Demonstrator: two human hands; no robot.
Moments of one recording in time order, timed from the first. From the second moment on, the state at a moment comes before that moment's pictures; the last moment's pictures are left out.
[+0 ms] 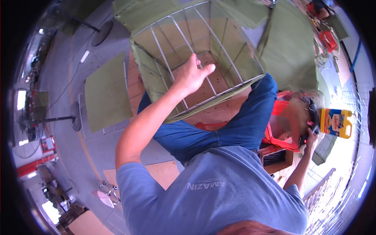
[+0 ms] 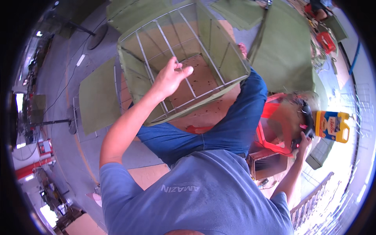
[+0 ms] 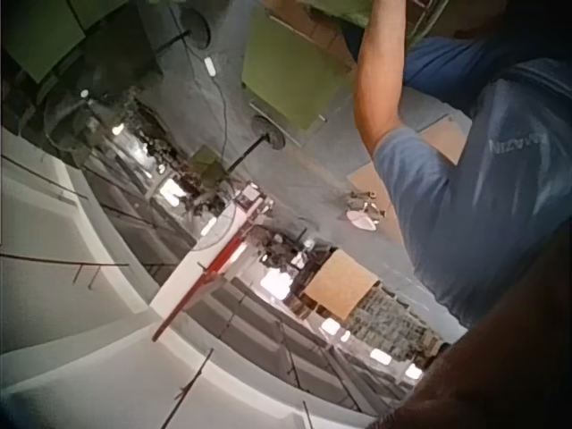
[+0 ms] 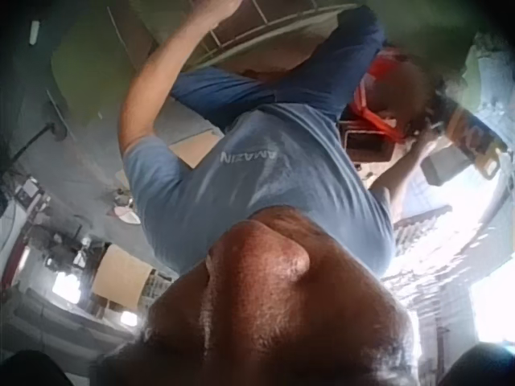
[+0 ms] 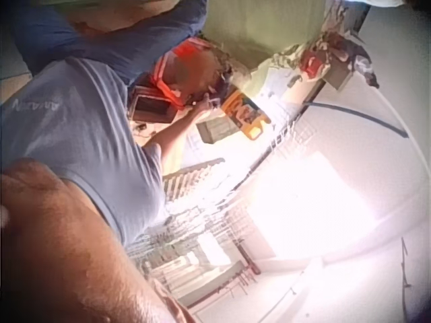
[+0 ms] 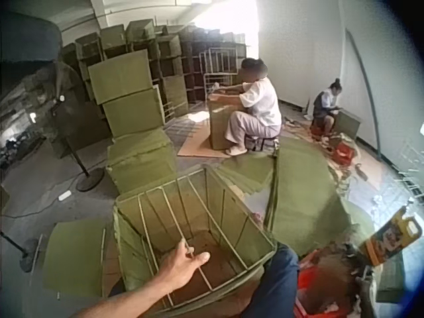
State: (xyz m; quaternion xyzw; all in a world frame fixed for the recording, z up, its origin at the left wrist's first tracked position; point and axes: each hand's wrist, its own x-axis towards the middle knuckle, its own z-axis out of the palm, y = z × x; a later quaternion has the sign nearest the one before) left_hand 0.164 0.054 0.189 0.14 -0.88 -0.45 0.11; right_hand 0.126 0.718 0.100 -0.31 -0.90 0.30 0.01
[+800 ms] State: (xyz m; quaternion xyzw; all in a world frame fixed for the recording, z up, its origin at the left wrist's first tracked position) left_hand 0.342 0.118 0.221 0.08 -0.77 -0.61 0.17; right_hand 0.168 0.353 0.232 0.14 -0.52 0.61 -0.58
